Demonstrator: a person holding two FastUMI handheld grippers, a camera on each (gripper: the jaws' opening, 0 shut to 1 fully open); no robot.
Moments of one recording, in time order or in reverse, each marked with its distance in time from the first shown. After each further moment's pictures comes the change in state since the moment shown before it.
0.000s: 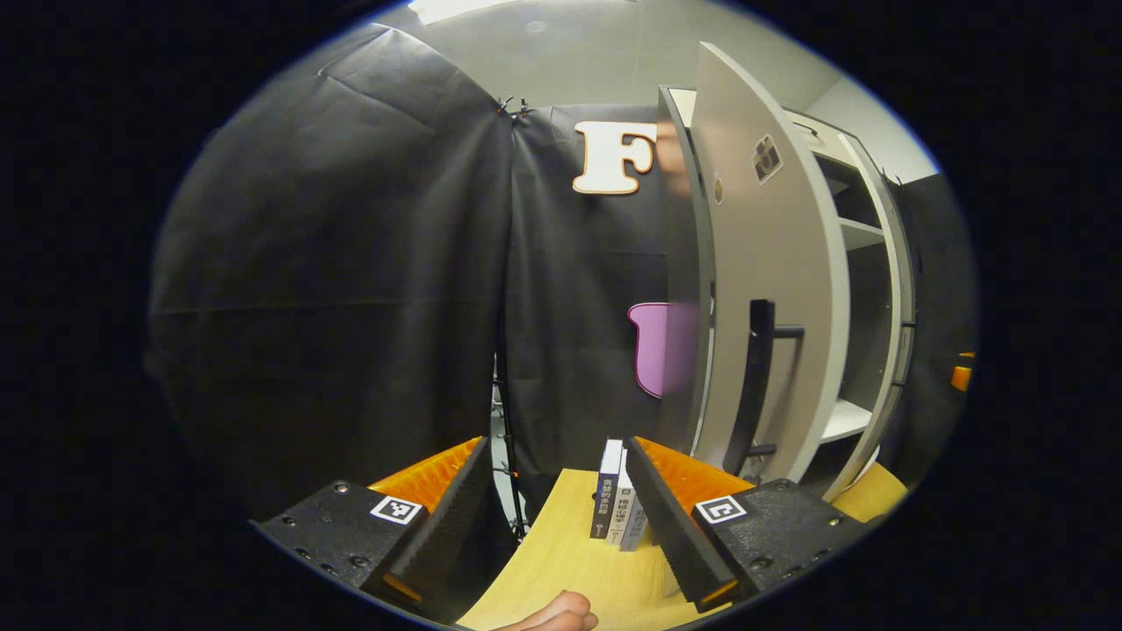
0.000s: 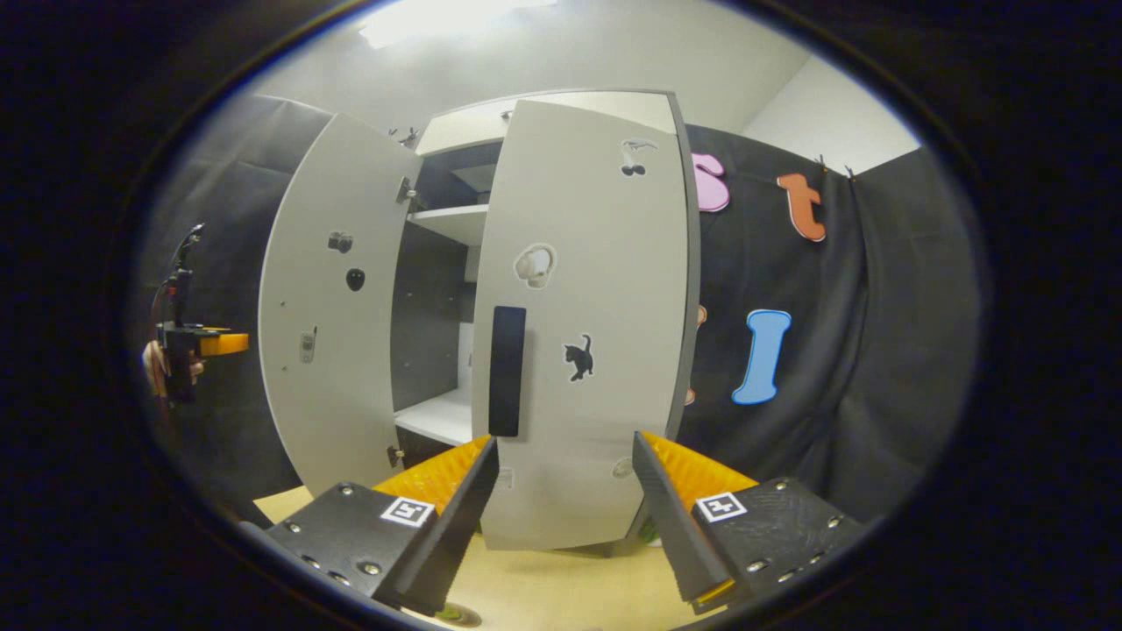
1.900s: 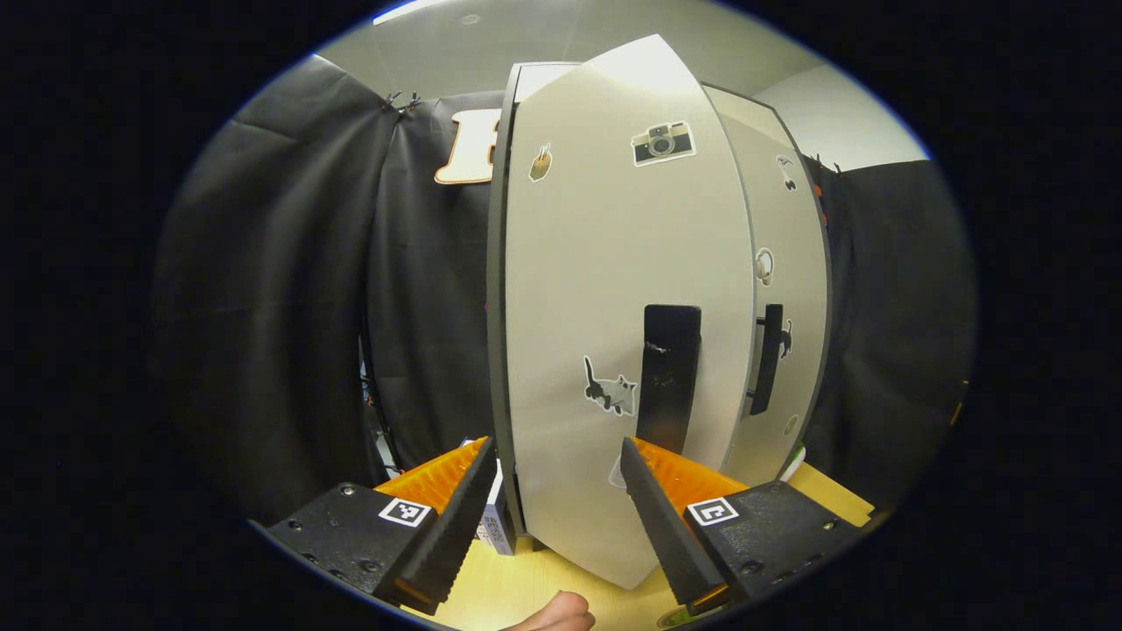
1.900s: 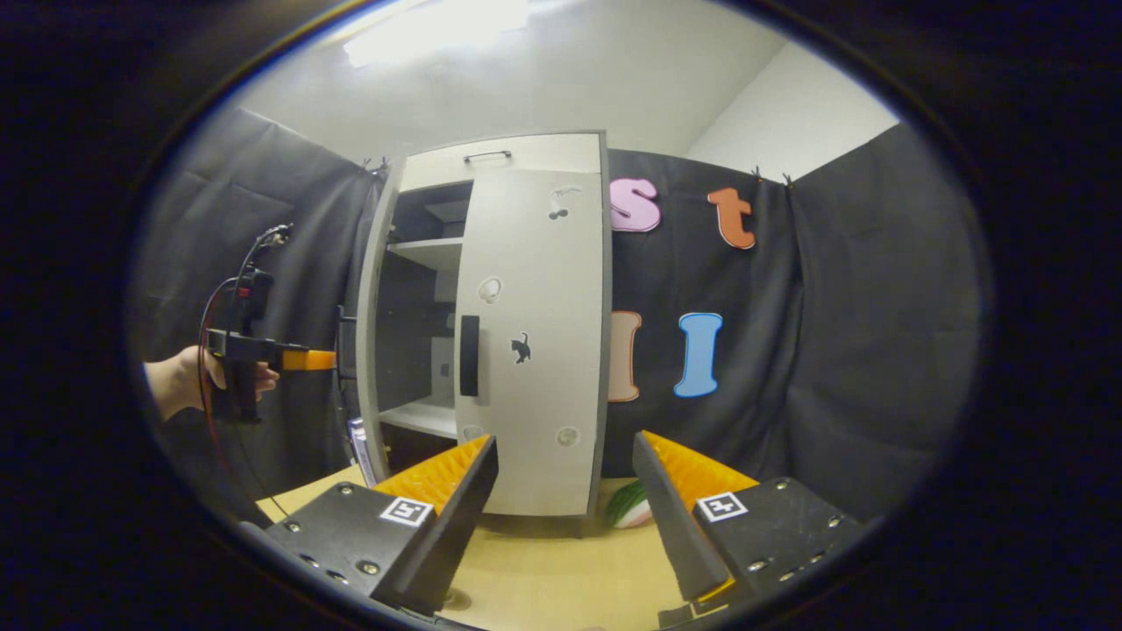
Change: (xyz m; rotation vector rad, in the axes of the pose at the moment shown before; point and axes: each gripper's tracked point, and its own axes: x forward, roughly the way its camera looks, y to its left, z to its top) left arm 0.000 -0.212 -0.007 0.036 0.040 -0.255; right arm -0.116 -0.046 -0.001 0.052 -0.065 -0.103
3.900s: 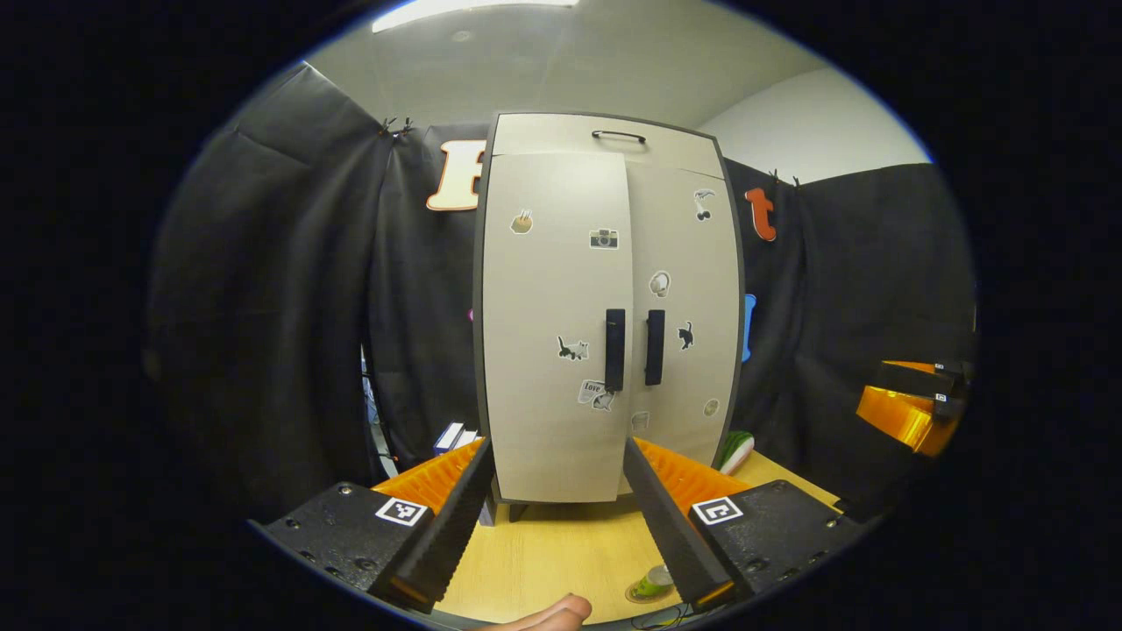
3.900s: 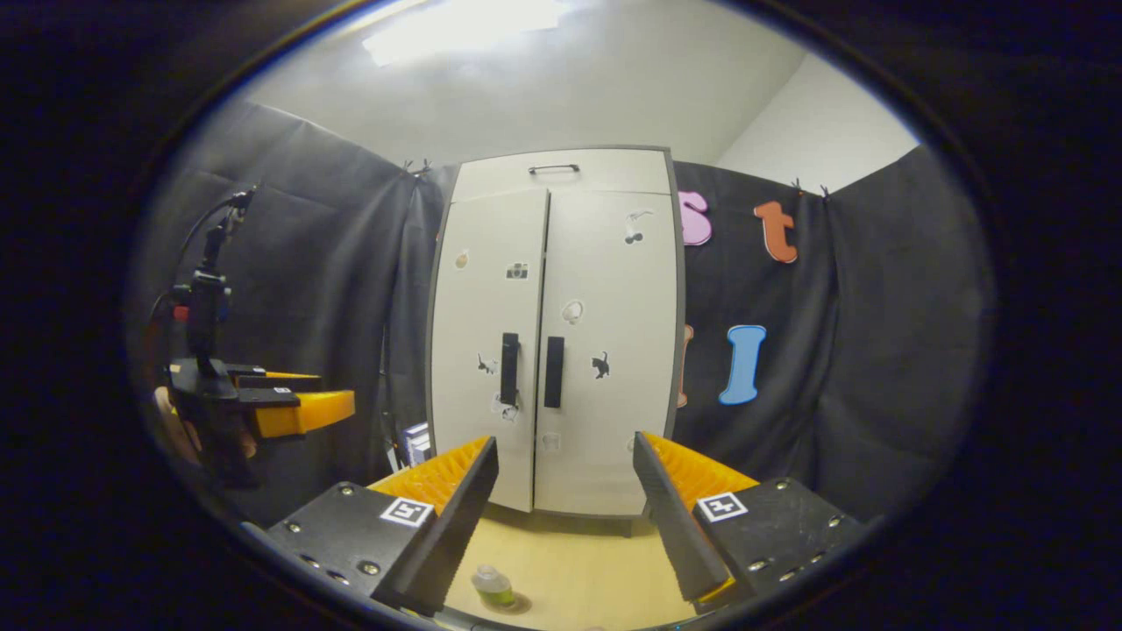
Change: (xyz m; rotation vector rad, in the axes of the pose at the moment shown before) left arm -0.147 -0.045 0.003 0.008 -0.038 -0.087; right arm -0.033 0.112 0.040 -0.015 0.021 0.089
